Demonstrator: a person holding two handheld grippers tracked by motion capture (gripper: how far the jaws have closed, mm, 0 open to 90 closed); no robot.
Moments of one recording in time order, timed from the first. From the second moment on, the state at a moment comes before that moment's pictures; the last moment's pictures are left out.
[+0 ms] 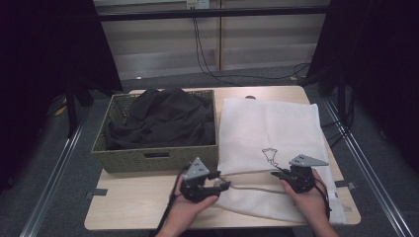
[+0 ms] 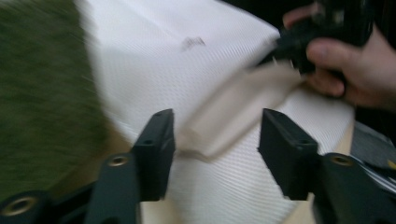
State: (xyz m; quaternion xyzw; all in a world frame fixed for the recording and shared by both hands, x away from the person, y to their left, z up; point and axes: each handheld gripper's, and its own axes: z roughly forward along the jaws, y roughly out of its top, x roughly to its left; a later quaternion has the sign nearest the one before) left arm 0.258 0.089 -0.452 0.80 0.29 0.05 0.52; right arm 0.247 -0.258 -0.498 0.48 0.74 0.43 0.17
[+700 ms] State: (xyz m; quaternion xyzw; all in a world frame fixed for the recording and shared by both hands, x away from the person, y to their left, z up) left arm 0.380 0.205 -0.366 0.76 0.38 0.13 0.50; right arm 0.255 -0.262 -0.506 0.47 0.75 0.43 0.17
